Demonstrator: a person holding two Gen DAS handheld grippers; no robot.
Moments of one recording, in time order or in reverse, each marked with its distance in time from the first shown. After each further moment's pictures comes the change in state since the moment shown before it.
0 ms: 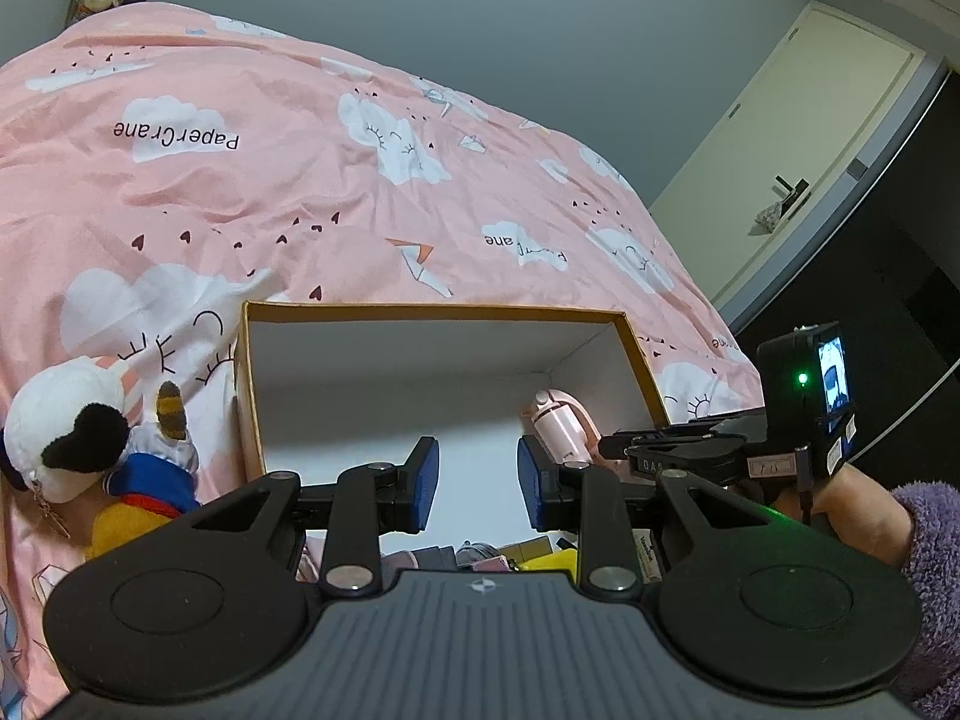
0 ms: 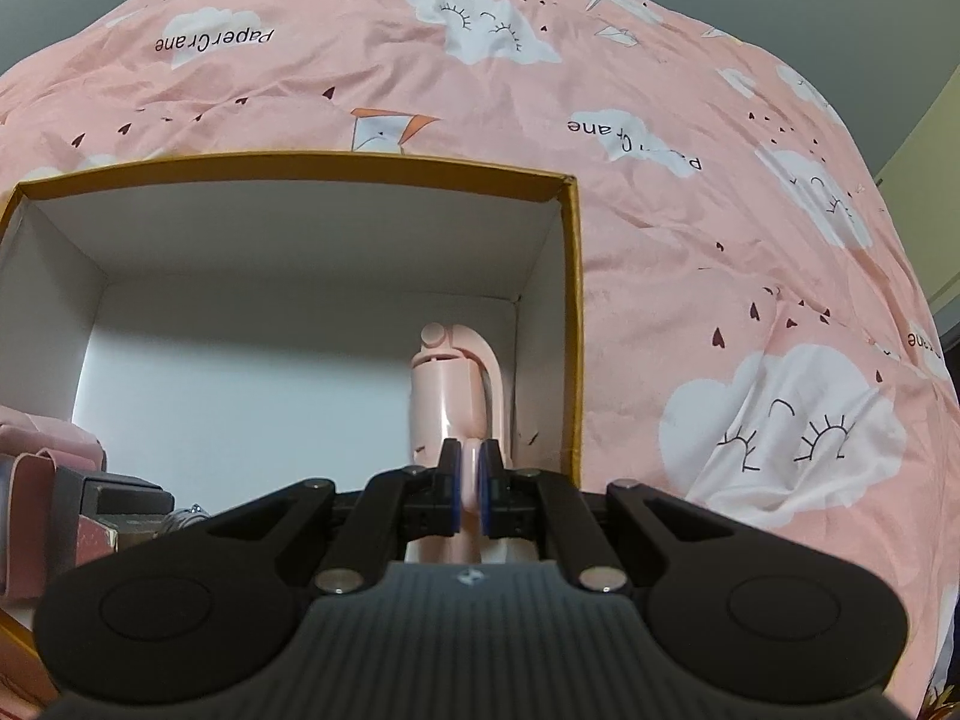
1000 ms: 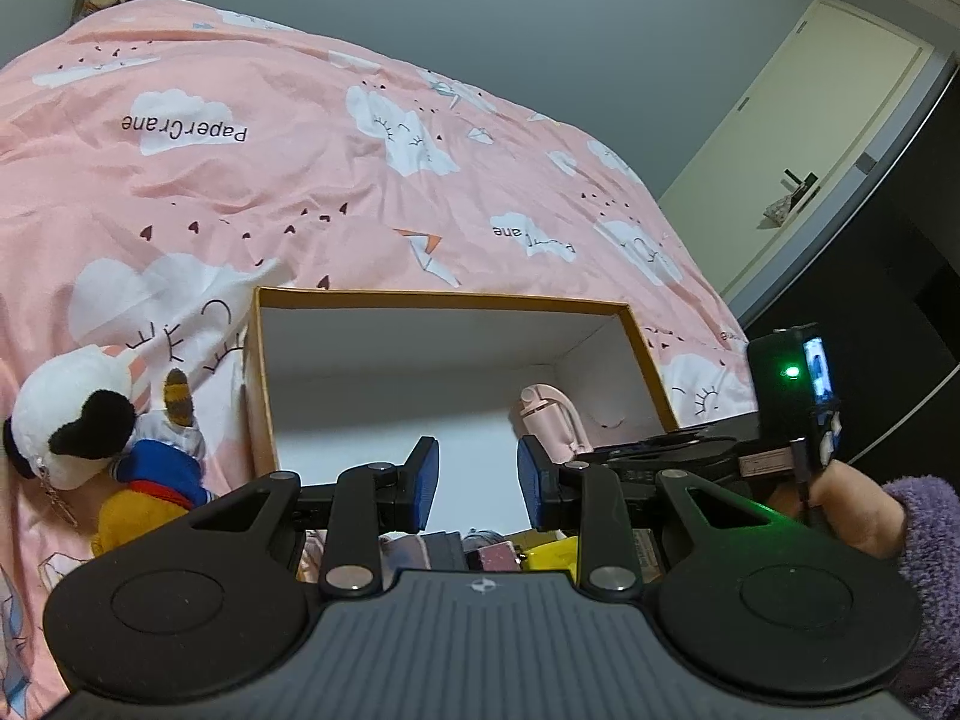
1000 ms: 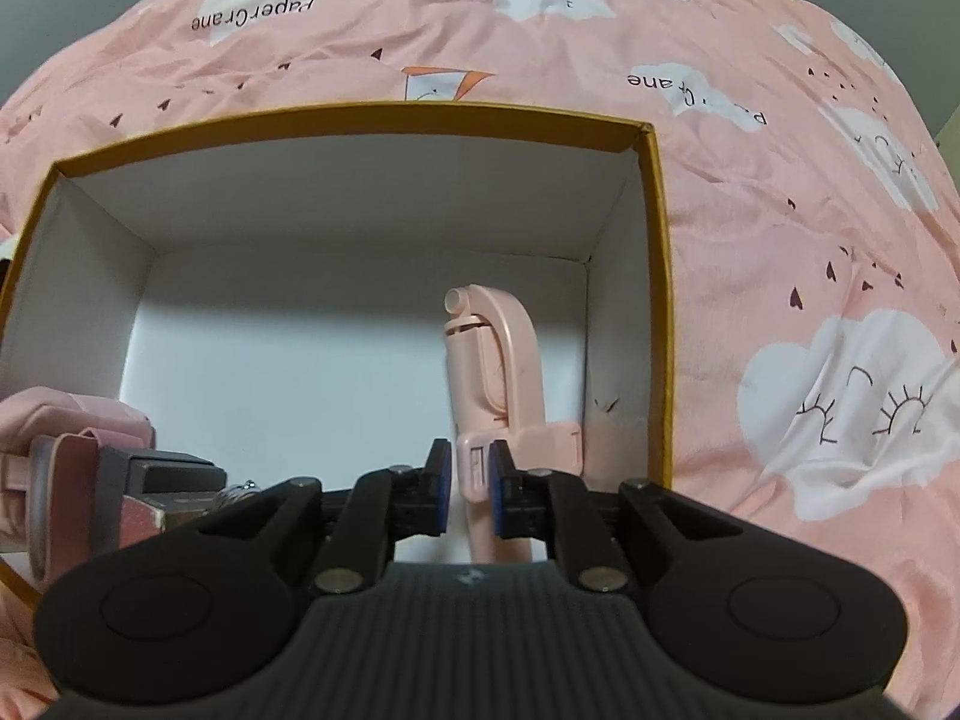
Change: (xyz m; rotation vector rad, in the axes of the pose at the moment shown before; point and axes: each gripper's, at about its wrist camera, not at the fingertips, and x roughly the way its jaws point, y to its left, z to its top) left arm -0.001 0.000 -0.003 -0.003 0.013 0.023; right arm 0.013 -0.001 -0.004 0.022 0.068 0.141
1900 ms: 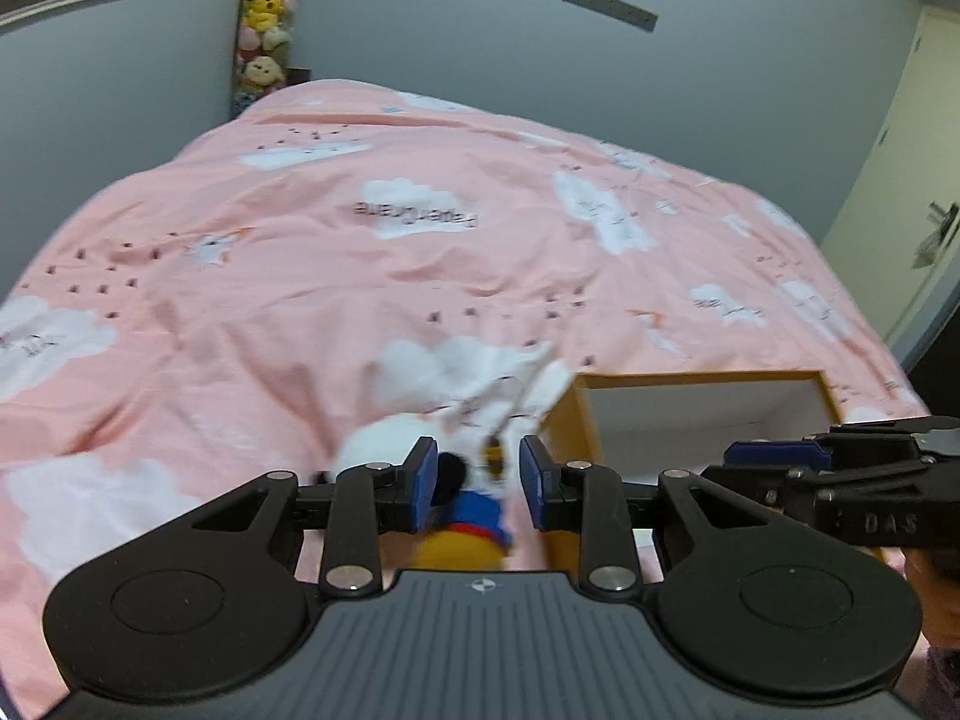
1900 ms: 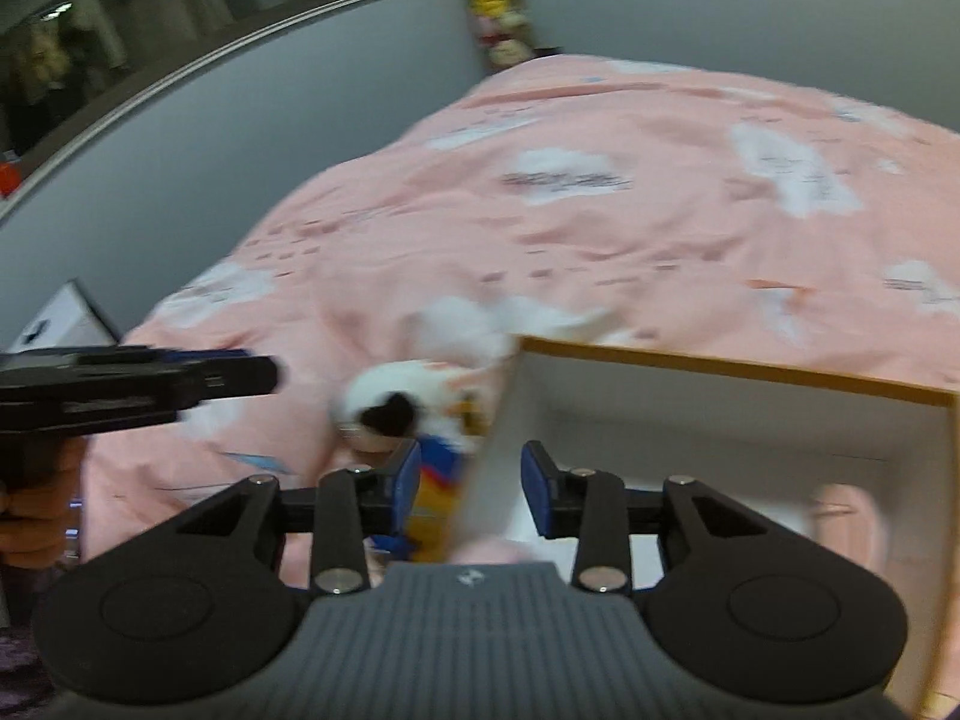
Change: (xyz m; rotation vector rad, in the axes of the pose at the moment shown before) left arm -0.092 0.068 0.010 0.006 -0.116 0.382; right arm -0.098 0.151 0.019 -0.137 -0.285 0.447
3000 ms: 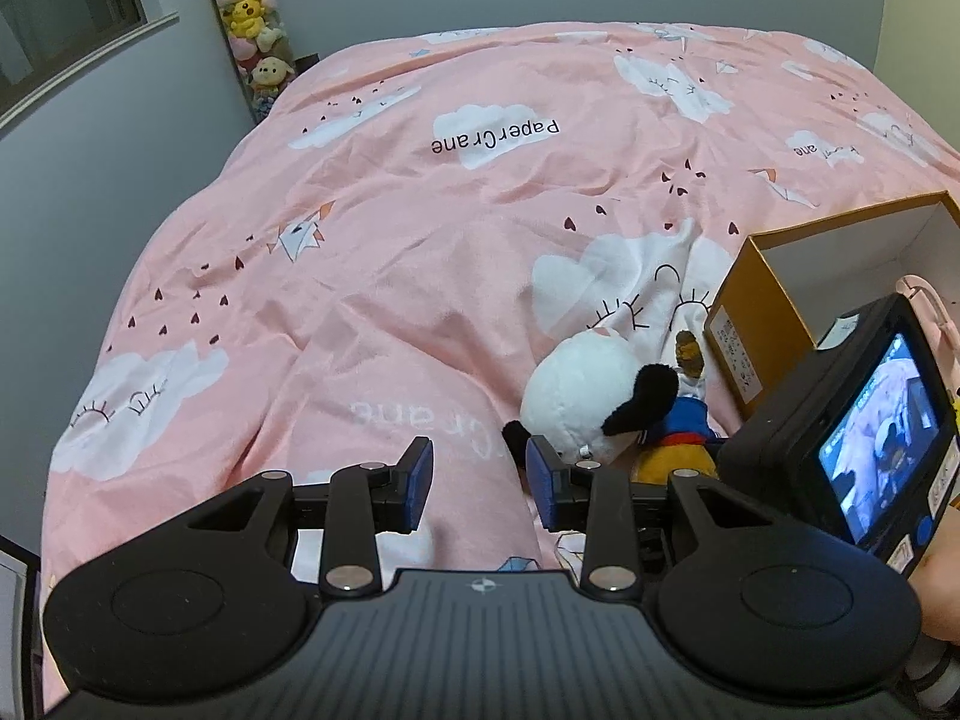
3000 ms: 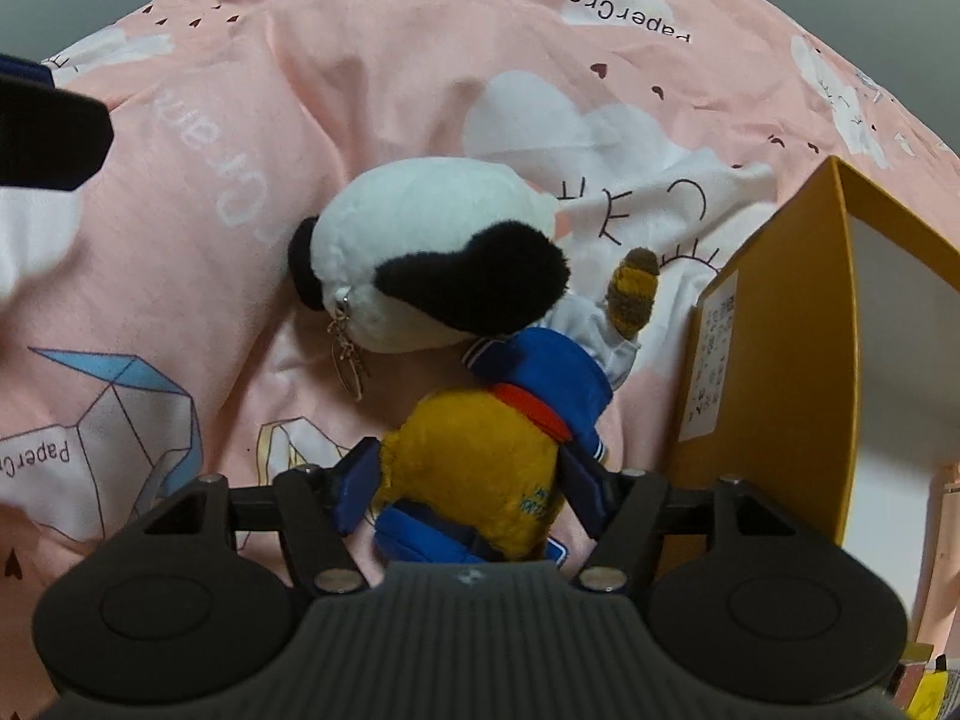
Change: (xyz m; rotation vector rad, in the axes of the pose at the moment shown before) left arm 0.028 0.039 -0.007 0.287 0.147 0.216; right arm 0.198 0.091 -0.042 -0.112 0.268 -0.358
